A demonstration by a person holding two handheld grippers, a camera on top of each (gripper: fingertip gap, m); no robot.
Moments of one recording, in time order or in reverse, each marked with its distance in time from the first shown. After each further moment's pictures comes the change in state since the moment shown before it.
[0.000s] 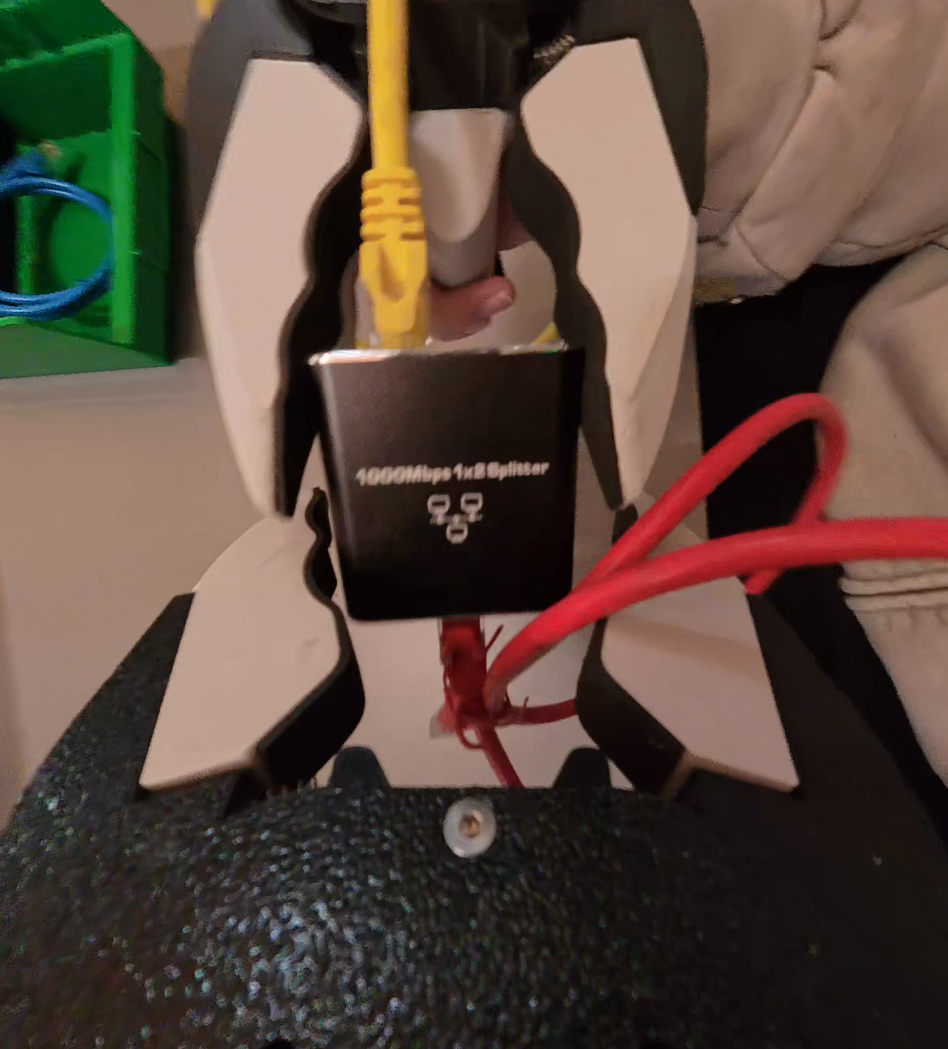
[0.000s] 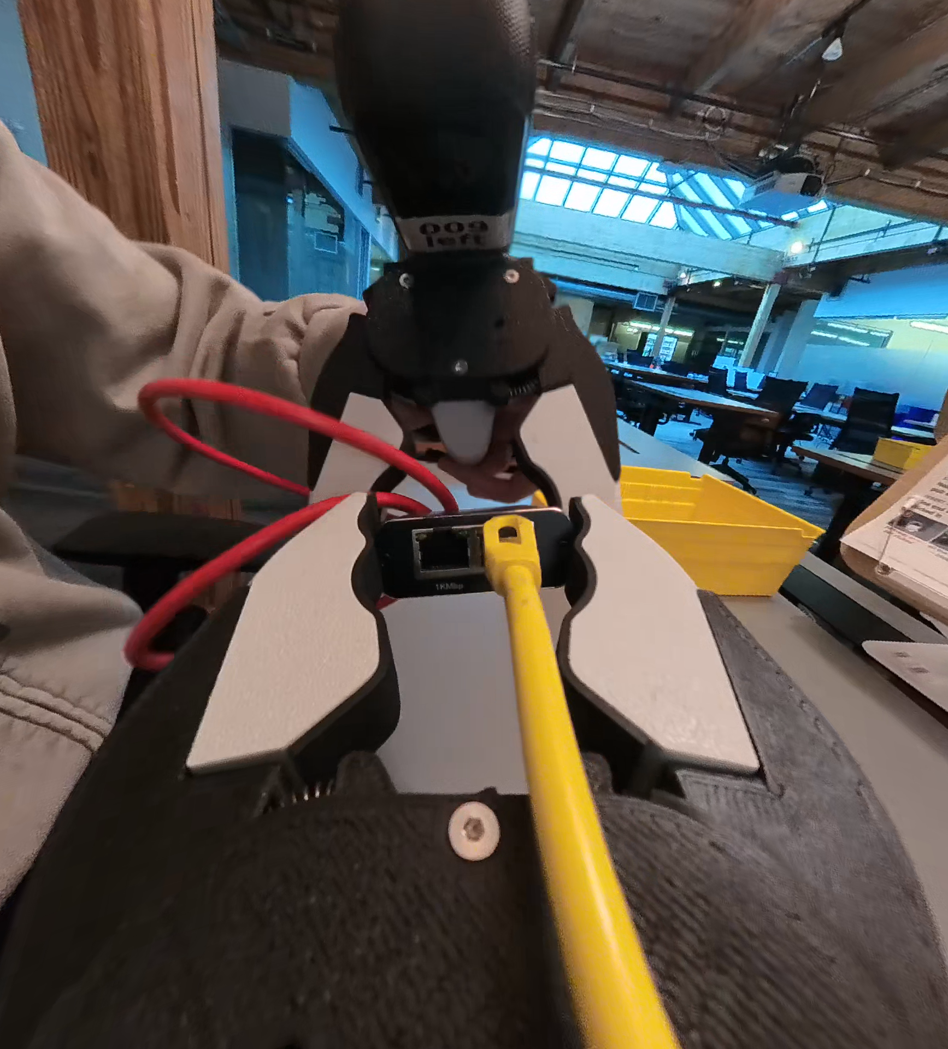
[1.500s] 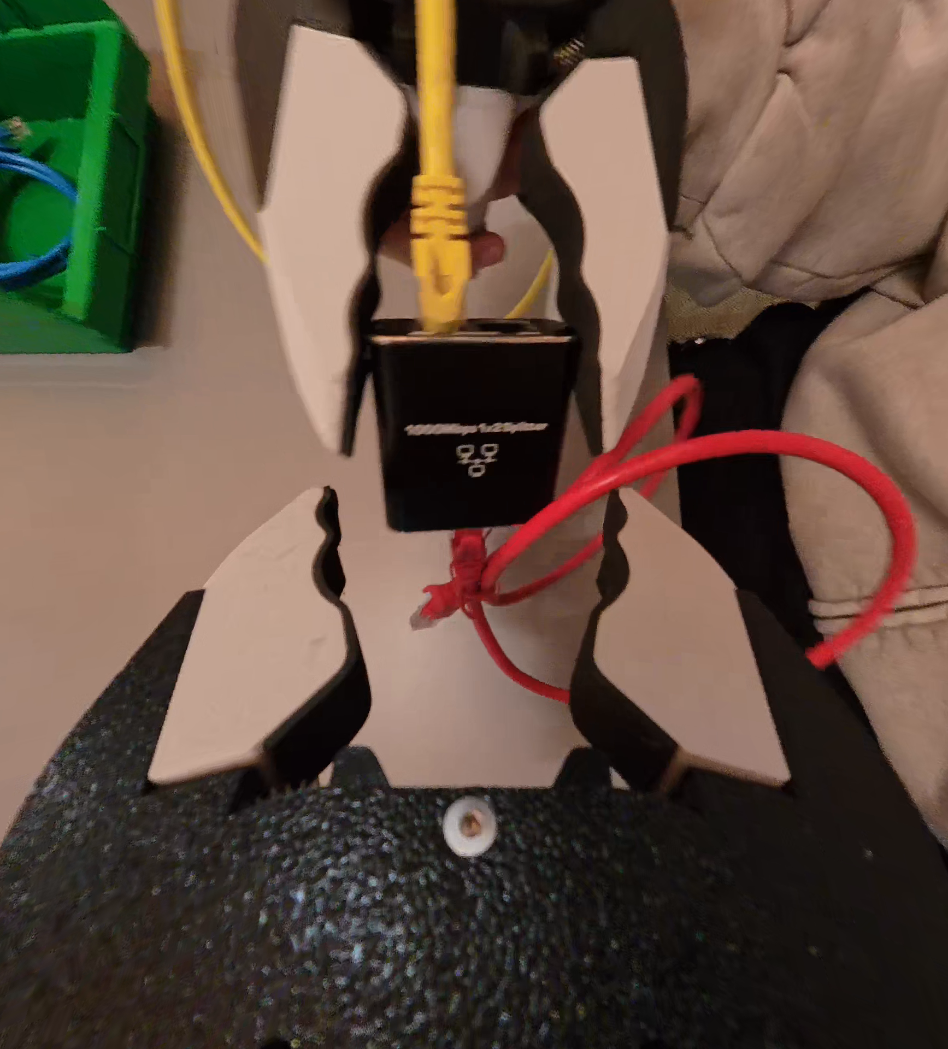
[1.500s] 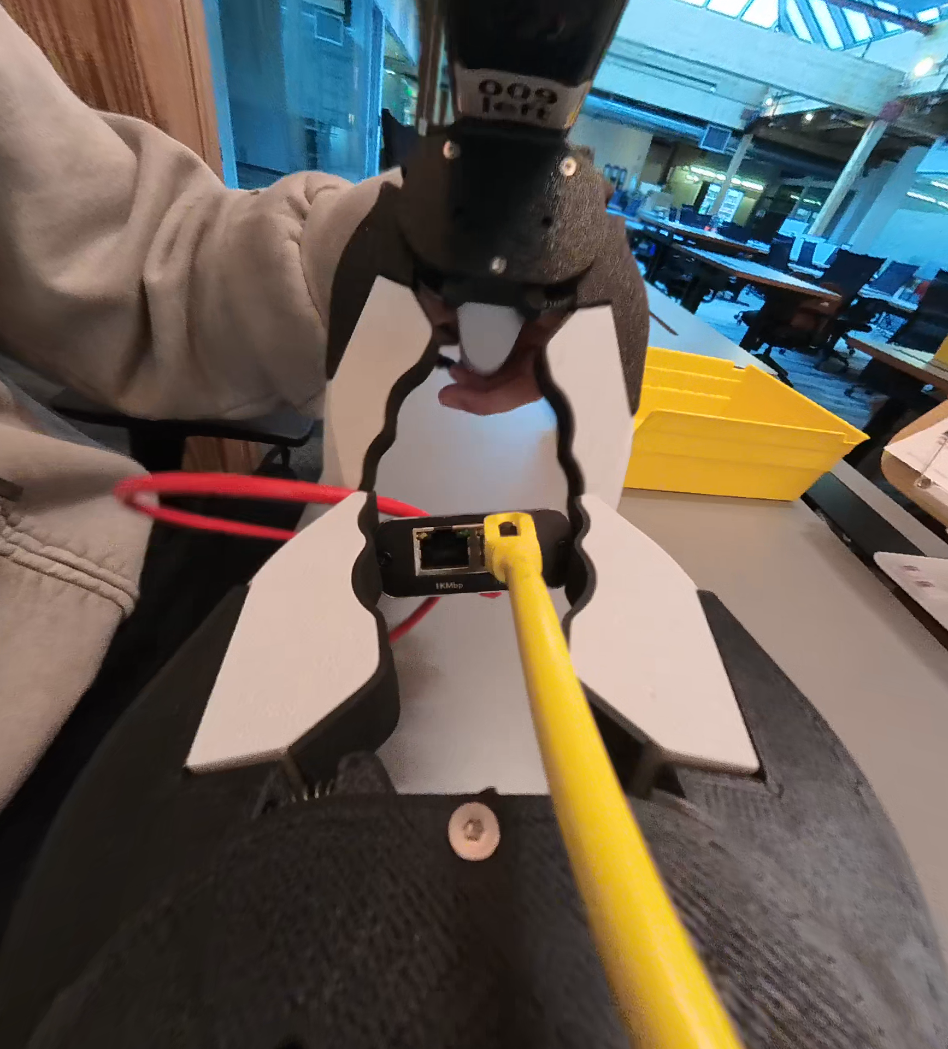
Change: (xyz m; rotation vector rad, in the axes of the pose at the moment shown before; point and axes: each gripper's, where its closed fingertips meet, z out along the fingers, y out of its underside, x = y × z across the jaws) left arm 0.009 0.013 0.007 0.100 0.064 -0.083; right arm -0.008 0.041 -0.010 -0.266 -0.053 -0.042
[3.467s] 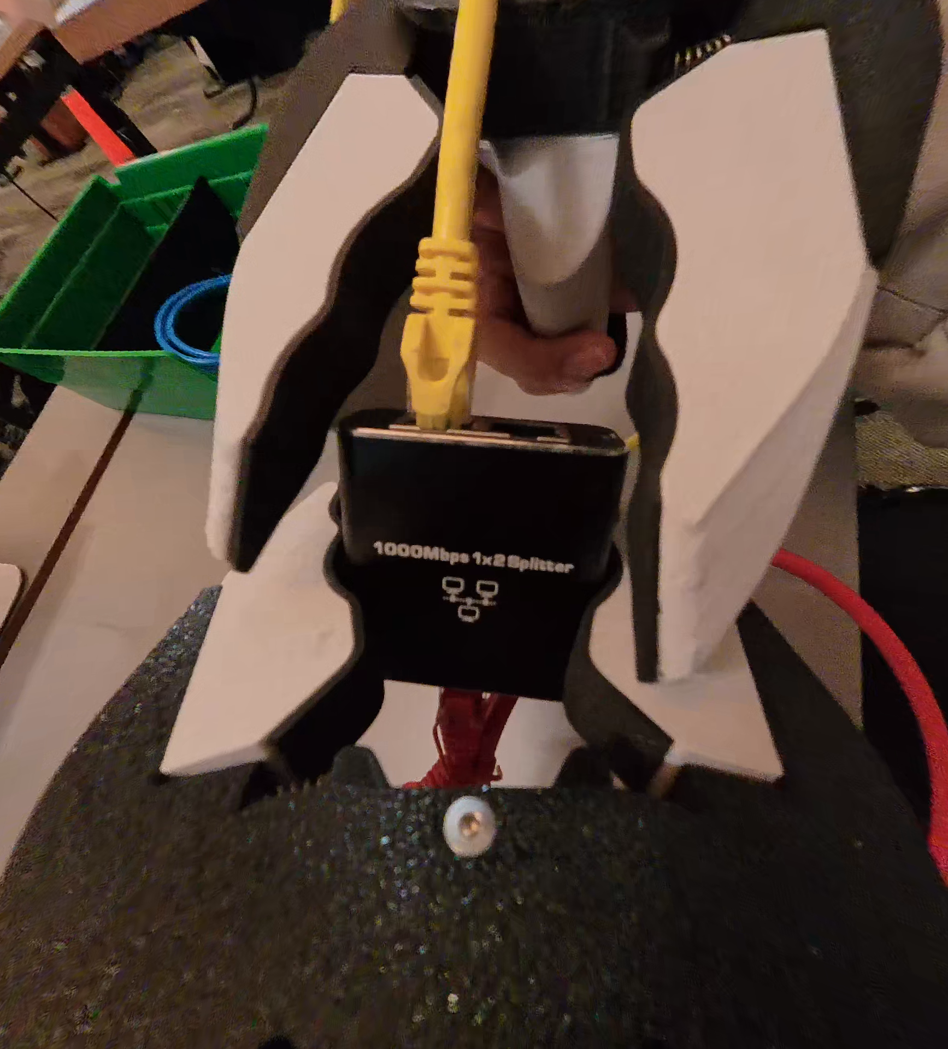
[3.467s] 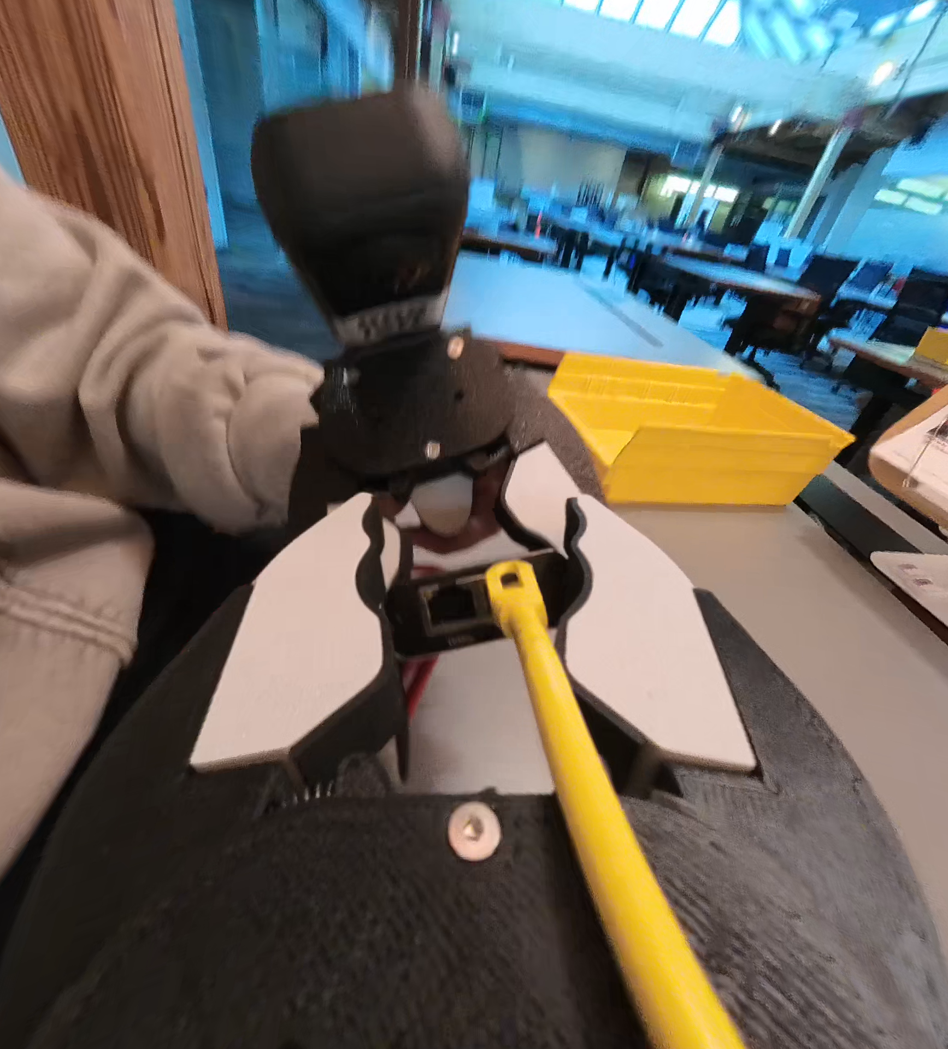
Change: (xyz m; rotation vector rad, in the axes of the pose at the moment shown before) left arm -0.029 -0.021 0.046 0.219 -0.364 -0.008; right arm 0.005 -0.013 0.004 0.042 0.032 0.048
